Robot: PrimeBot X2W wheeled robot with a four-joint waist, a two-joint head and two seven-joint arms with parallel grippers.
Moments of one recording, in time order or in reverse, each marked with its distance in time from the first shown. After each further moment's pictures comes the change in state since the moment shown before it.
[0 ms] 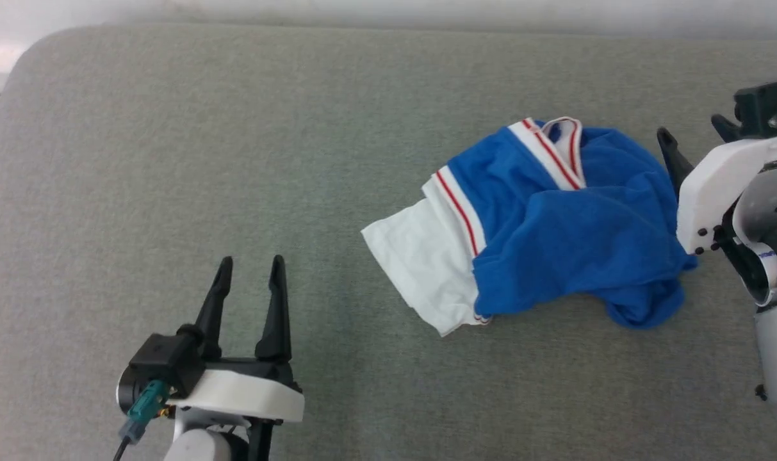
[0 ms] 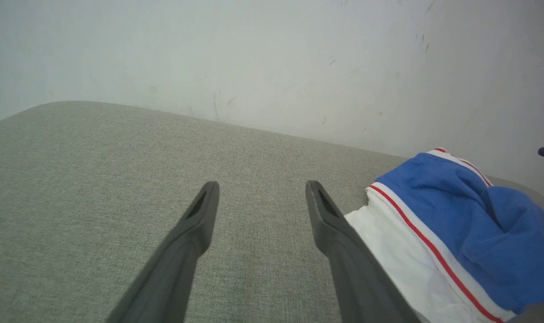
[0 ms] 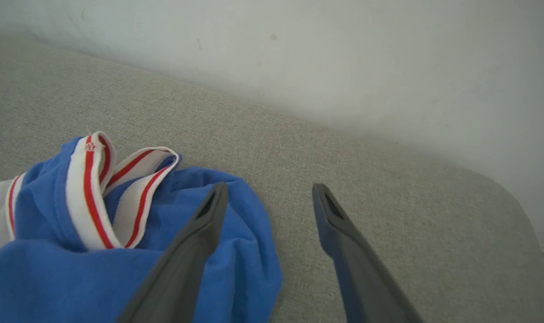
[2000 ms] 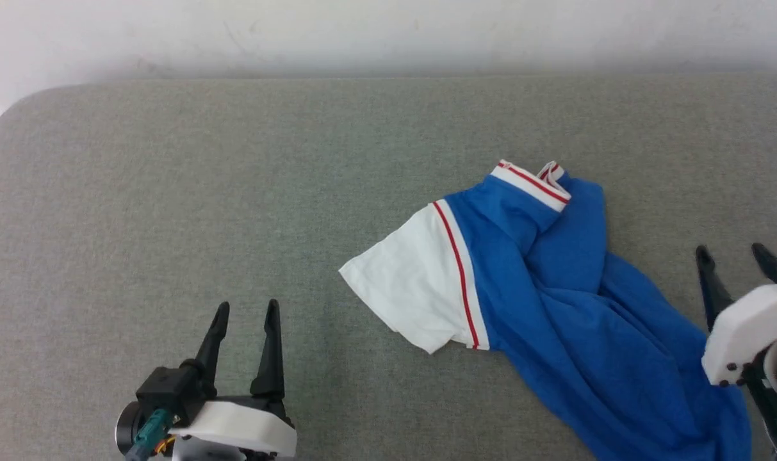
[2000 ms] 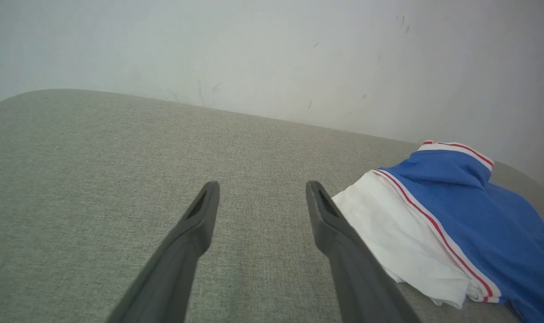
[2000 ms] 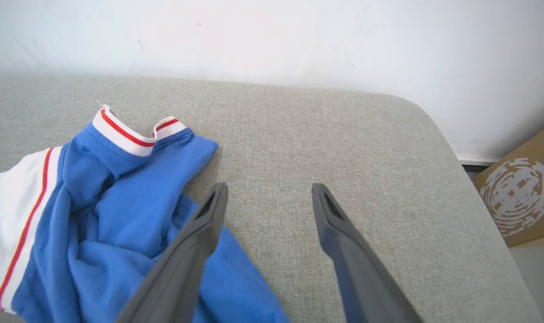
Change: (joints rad) left arm 0.076 -0.046 0.071 0.086 0.065 -0.066 0.000; right arm 0.461 0.143 -0.210 -0.411 -0.038 -0.001 0.025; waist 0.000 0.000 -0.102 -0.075
